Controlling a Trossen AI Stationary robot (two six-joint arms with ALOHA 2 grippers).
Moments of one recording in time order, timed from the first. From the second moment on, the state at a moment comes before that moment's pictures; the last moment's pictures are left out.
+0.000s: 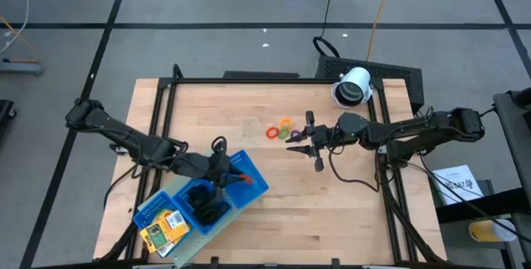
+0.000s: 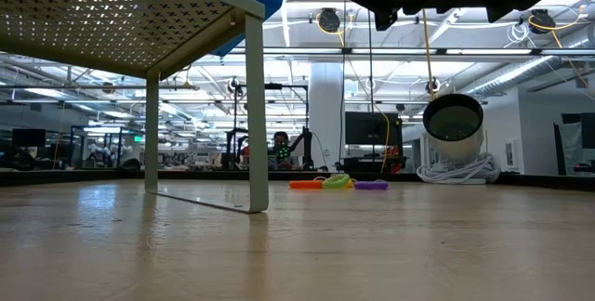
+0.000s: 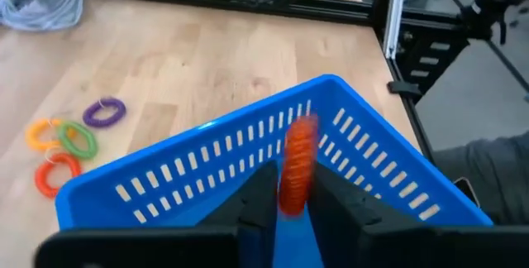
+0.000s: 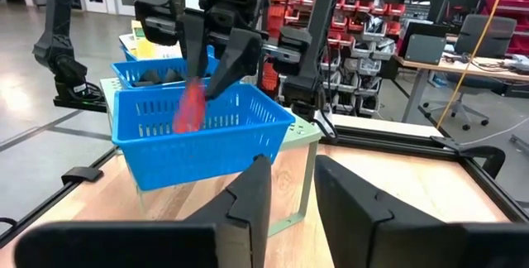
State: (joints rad) left arm -0.40 1.23 0.94 -0.22 -0.26 -0.32; right arm -0.03 1.21 0.61 0.57 -0.18 -0.09
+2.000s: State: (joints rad) left arm -0.36 1.09 0.94 -0.06 -0.30 -0.19; right arm 0.07 1.68 0.87 0.78 -0.29 -0.05
